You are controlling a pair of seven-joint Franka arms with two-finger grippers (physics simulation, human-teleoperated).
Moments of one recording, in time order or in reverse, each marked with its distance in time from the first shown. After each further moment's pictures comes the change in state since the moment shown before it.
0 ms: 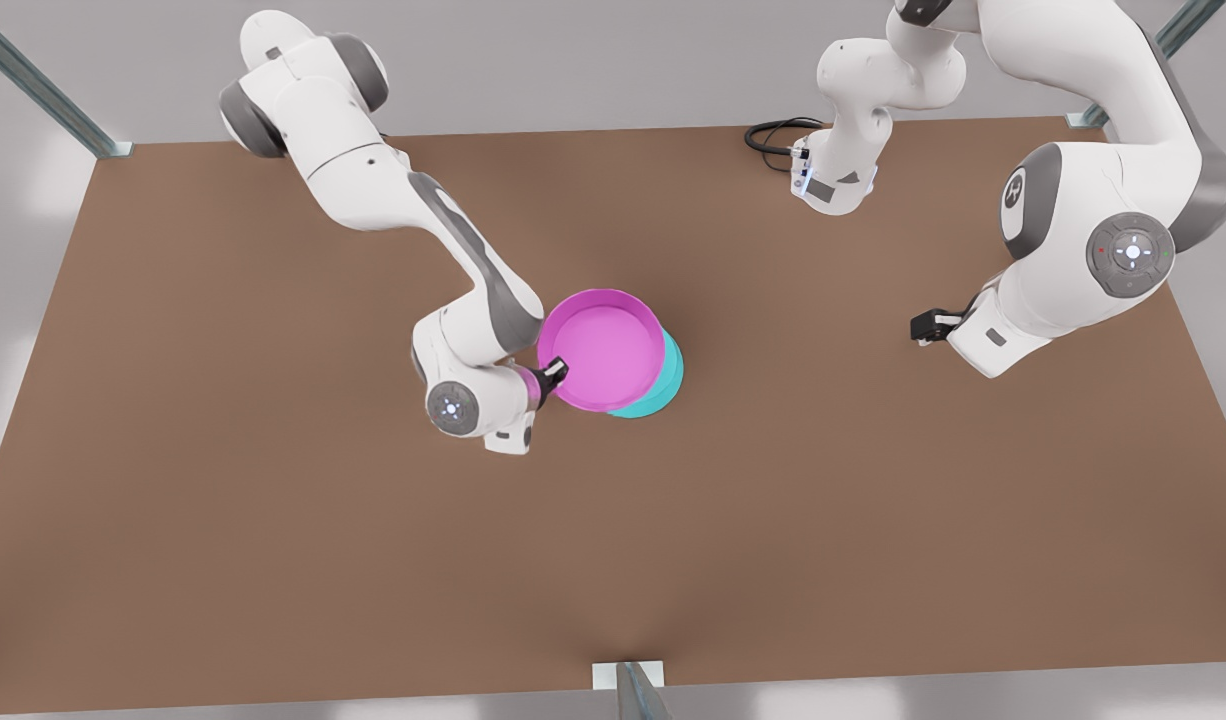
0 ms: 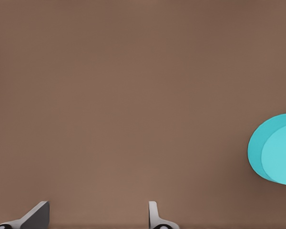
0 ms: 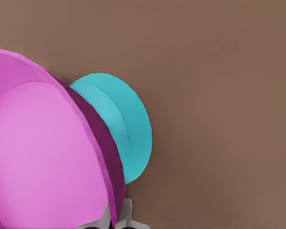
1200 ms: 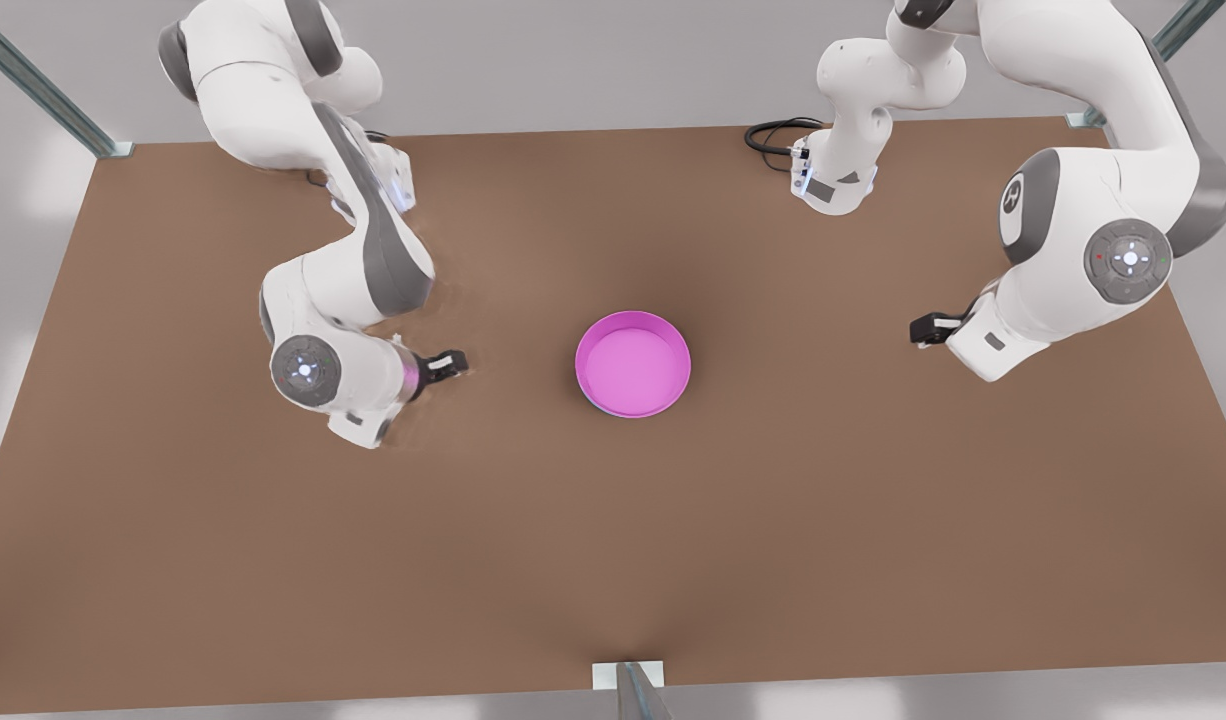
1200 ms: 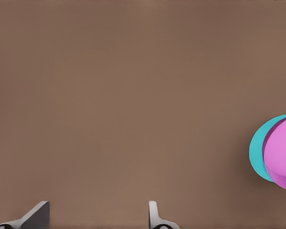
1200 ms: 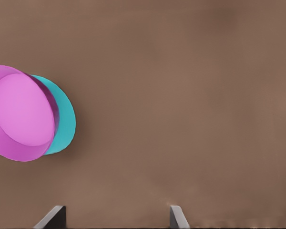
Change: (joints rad) left arm 0.001 0.009 0.000 0.004 0.002 0.003 -0.001; right arm -0.231 -0.285 -0.075 0.081 -0.281 -0.331 0.358
